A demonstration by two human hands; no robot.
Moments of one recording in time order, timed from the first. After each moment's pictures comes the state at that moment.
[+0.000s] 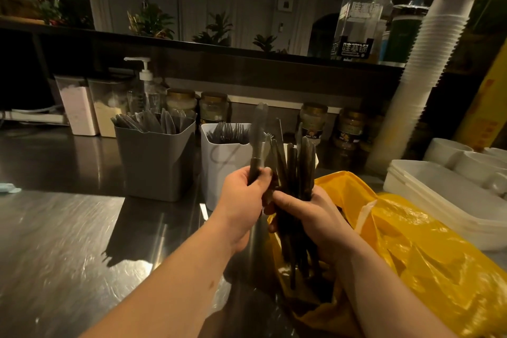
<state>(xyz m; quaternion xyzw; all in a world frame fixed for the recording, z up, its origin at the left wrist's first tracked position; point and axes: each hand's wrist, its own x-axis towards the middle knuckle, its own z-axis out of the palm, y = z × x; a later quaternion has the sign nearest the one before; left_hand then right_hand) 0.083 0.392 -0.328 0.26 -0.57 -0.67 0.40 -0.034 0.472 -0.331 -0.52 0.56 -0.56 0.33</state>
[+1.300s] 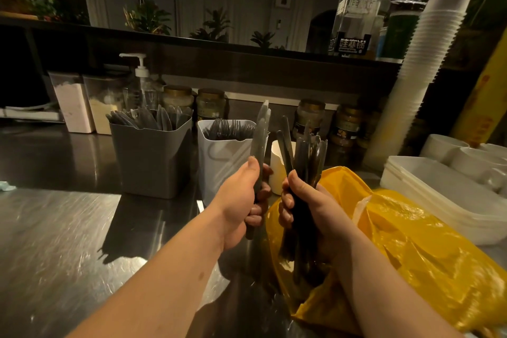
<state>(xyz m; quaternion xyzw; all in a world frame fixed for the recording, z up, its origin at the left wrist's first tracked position) 0.089 0.383 -0.327 0.25 -0.55 -0.75 0.28 -0.043 0.472 -0.332 -0.38 0.51 -0.62 0.46</state>
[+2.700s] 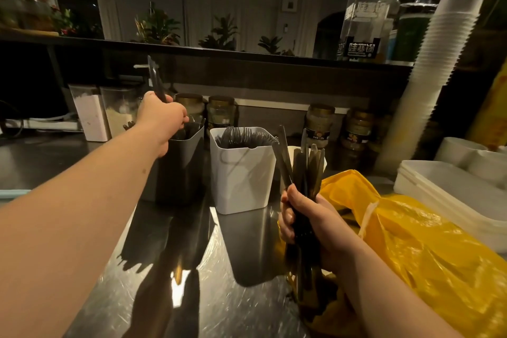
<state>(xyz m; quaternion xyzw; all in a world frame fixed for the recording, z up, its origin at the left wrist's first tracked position) 0.151 0.228 -0.245 0.45 -0.57 -0.44 0.52 -0.035 0.463 -0.347 -0.42 0.51 -0.59 0.46</state>
